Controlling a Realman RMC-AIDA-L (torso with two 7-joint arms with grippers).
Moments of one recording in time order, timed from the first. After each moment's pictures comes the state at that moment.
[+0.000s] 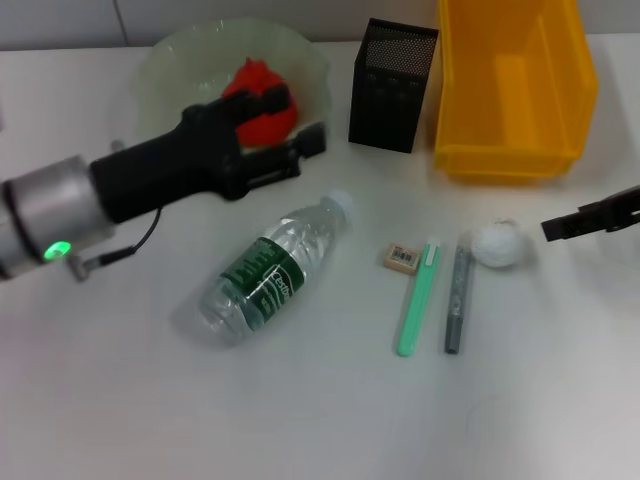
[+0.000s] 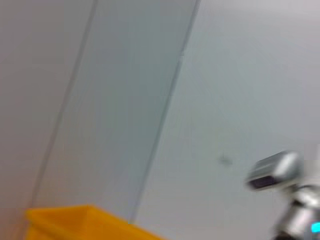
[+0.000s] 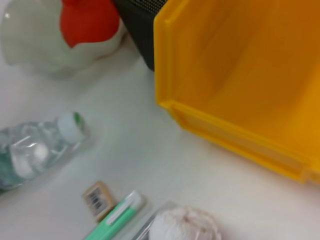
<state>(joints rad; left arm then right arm) -0.59 -2.07 0.76 0.35 1.60 1.55 -1.15 0.58 2.05 -0.78 -1.10 -2.55 -1.56 2.26</state>
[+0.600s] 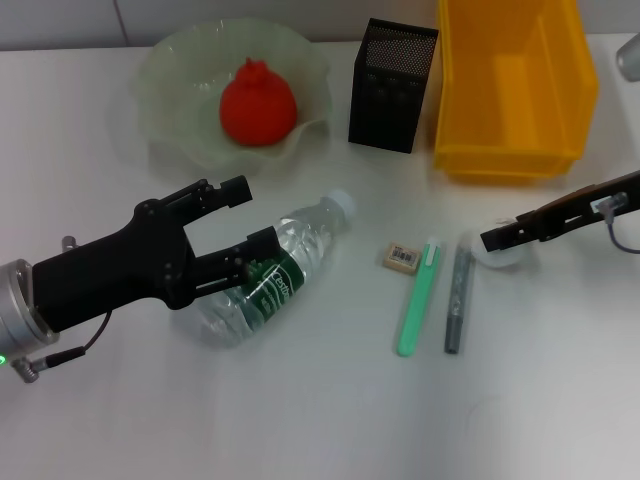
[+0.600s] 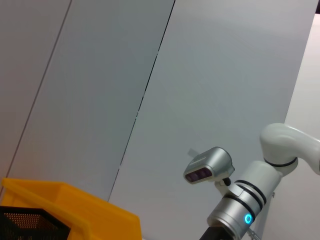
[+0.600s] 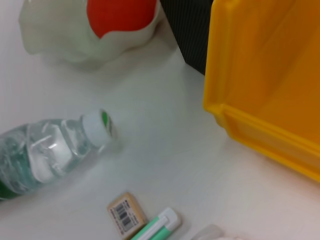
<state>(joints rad) -0.39 -2.07 0.81 0.39 1.61 1.75 -1.13 0.66 2.08 -0.83 -0.90 -2.55 -1.42 2.22</state>
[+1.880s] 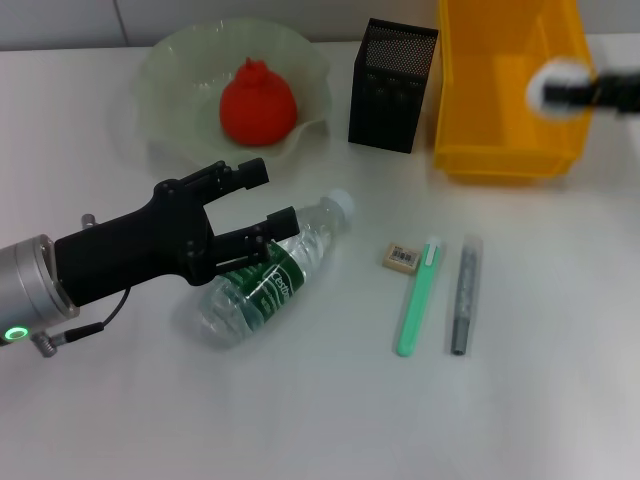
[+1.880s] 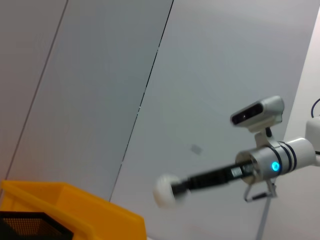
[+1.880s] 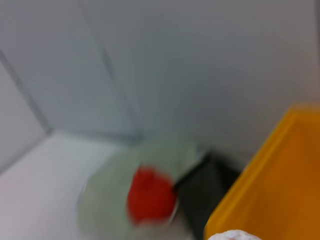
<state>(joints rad) -0.44 -2.07 0.82 0.39 1.60 1.70 -1.13 0.50 2.06 -0.66 -1.20 -2.12 -1.54 2.12</state>
